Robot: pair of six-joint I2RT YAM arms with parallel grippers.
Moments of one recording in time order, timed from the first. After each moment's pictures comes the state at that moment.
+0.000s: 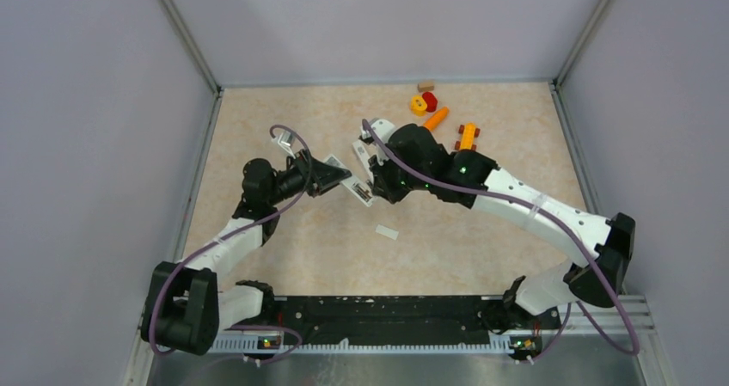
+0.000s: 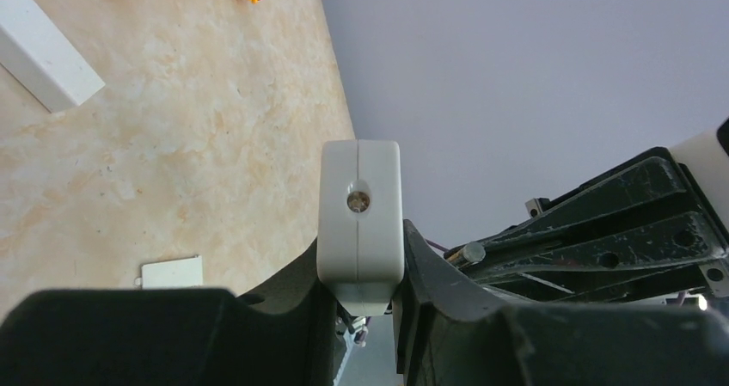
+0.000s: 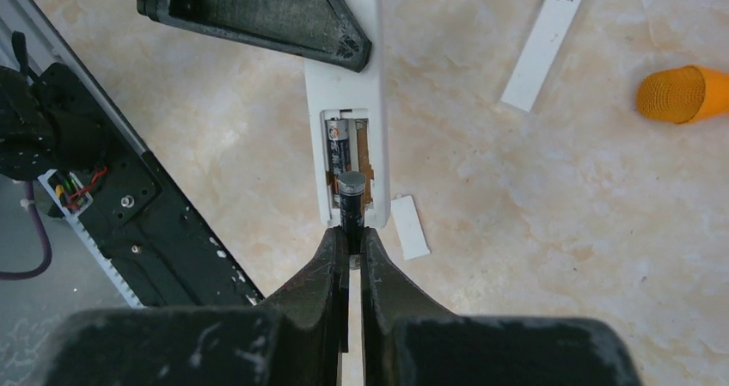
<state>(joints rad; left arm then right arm) -0.21 1.15 0.48 0.63 0.79 -1.20 0.98 1.41 1.41 -0.68 0.00 0.17</state>
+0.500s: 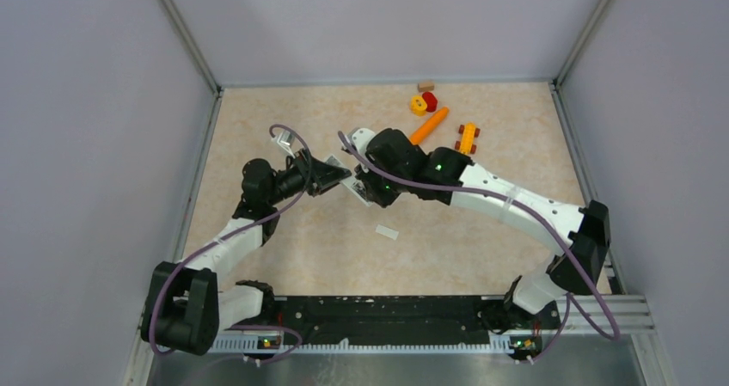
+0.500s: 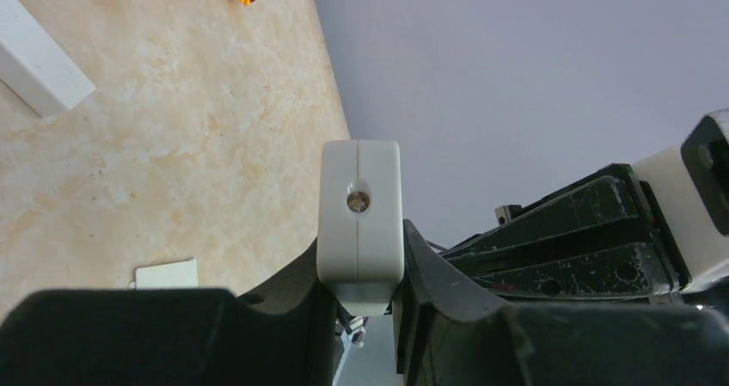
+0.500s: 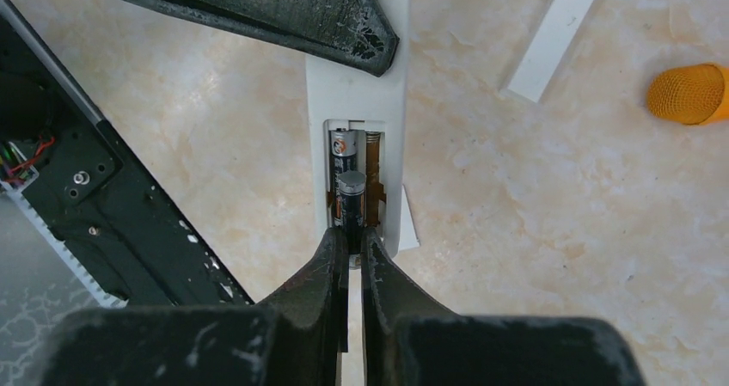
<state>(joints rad) -0.21 1.15 0.48 0.65 0.79 -1.21 1.02 1.54 1.50 -0.74 0.03 0.12</state>
